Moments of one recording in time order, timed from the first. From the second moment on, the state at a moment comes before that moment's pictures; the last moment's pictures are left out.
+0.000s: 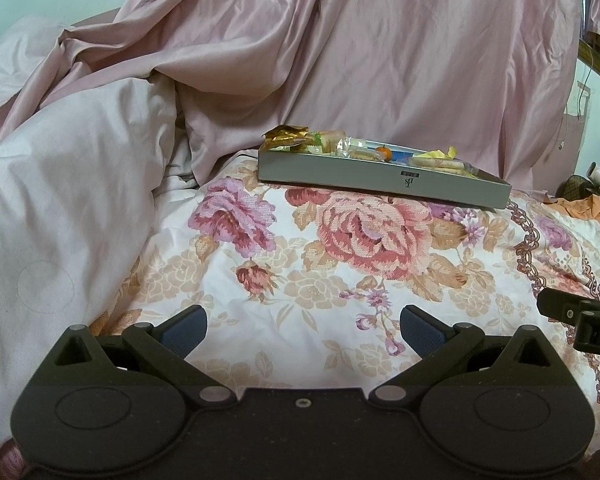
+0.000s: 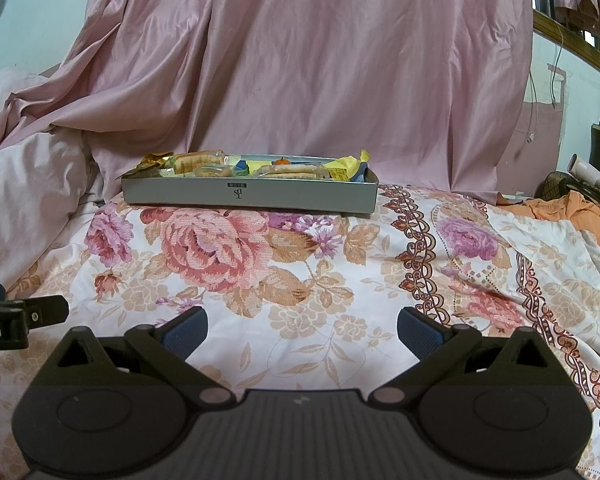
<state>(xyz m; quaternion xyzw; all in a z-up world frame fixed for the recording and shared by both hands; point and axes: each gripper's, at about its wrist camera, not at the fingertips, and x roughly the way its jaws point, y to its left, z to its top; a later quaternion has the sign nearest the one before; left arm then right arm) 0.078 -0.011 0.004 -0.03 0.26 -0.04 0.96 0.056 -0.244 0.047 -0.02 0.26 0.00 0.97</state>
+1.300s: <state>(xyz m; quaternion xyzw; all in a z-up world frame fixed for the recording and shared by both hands) 0.075 -0.012 0.012 -0.04 0.28 -0.01 0.96 0.054 -0.242 0.044 -0.02 0.26 0.00 0.97</state>
